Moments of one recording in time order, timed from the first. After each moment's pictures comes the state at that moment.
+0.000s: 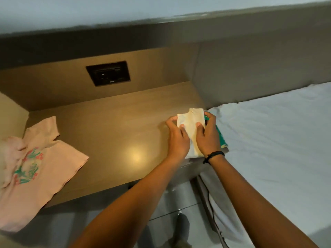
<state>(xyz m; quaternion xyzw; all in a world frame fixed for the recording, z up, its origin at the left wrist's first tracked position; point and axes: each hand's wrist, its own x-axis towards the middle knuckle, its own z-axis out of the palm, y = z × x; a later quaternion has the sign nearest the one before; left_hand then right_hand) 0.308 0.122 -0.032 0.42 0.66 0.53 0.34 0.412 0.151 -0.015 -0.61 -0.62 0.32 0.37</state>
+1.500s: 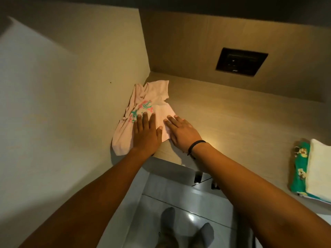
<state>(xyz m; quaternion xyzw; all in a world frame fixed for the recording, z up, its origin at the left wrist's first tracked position) -0.050 -0.084 -0.102 0.37 0.93 0.04 0.04 0.068 0.059 -0.083 -0.12 -0.98 0.15 -0.03</state>
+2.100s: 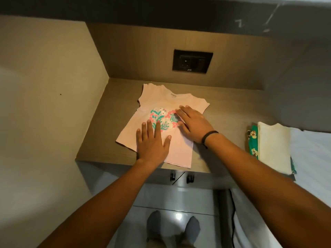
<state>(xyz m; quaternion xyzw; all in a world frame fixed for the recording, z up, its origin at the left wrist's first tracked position) 0.057 -0.015 -0.098 0.46 0.88 0.05 0.09 0.184 0.161 -0.048 -0.26 -0.96 0.11 -0.02</state>
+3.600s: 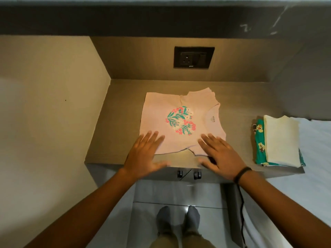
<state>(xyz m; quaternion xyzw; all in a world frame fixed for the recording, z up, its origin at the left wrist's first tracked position) 0.007 -0.088 -0.092 0.68 0.73 0.10 0.06 0.308 0.094 -0.078 -0.25 -0.96 0.10 -0.02</state>
